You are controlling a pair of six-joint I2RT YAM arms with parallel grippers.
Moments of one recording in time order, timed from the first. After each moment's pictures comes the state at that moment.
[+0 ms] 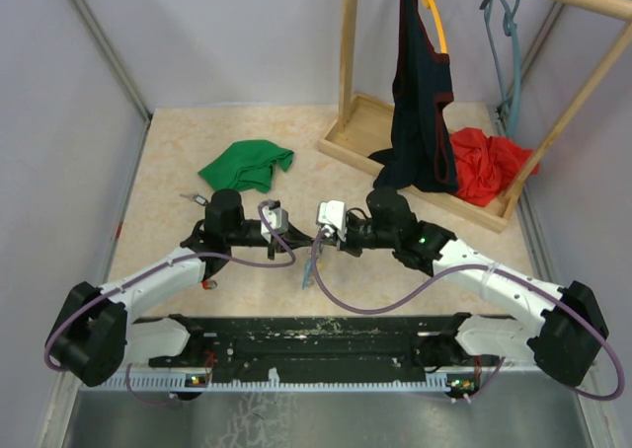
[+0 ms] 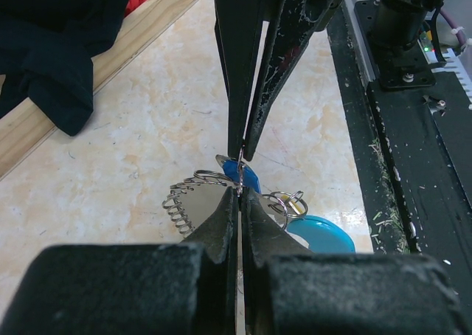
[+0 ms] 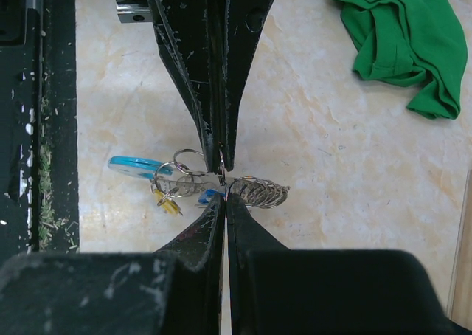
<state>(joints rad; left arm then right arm) -0.57 1.19 0.56 0.39 0.95 0.33 0.81 1.13 0.81 -0.17 -0.46 -0.50</state>
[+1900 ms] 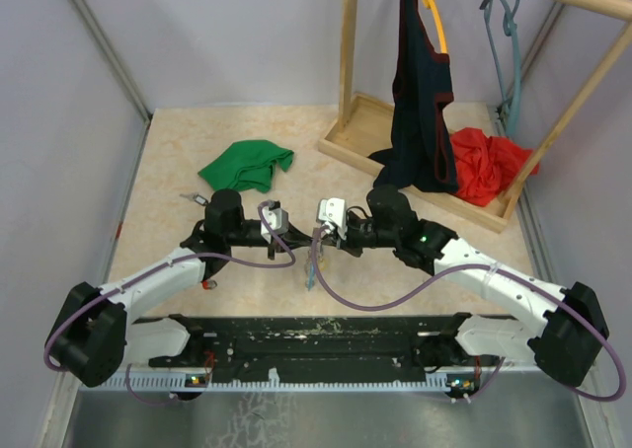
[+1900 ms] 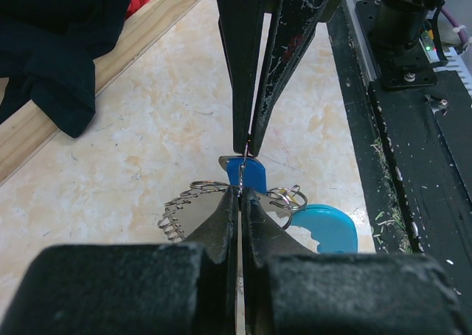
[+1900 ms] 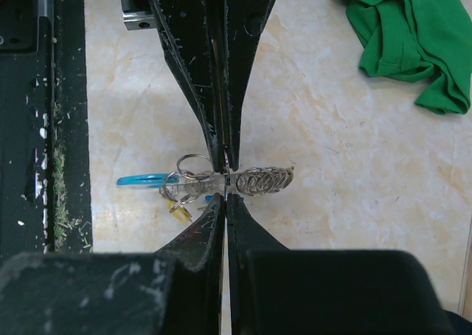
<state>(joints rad) -0.58 1.19 0.56 0.39 0.95 0.34 0.81 1.12 0.83 -0.20 -0.47 -0.47</state>
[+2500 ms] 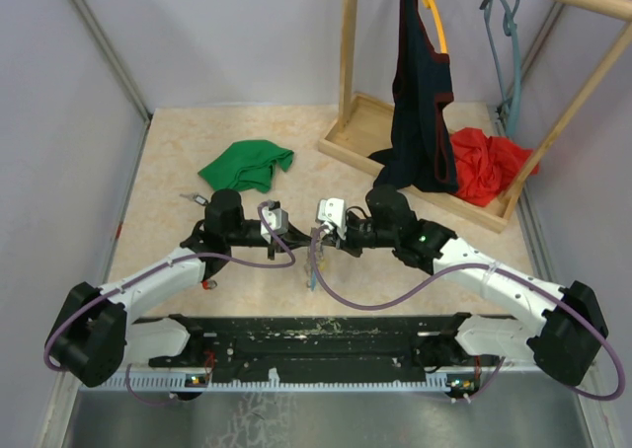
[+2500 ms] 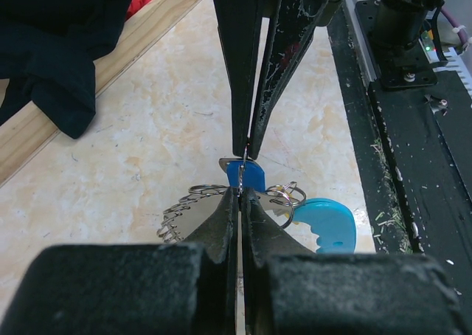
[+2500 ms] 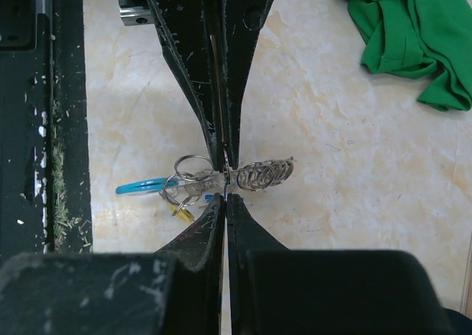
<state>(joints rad) -0.58 1.19 0.56 0.39 0.96 0.34 0.81 1.13 0.83 -0.20 -0.47 -0.47</state>
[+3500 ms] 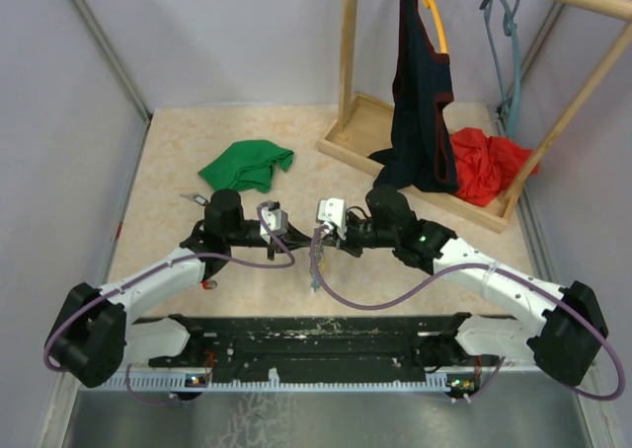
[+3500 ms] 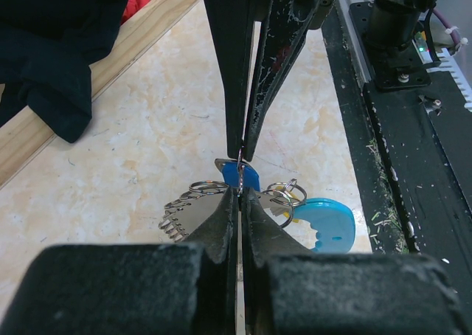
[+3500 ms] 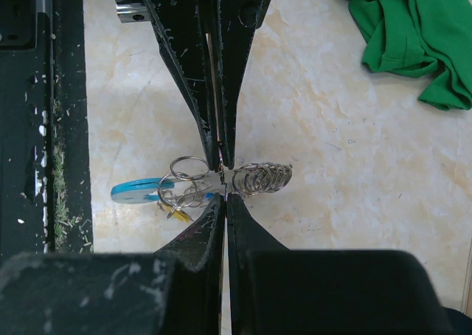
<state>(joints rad) -0.58 1.19 0.56 0.39 0.97 0.34 0.81 1.13 0.83 -0.21 -0.46 -0.47</state>
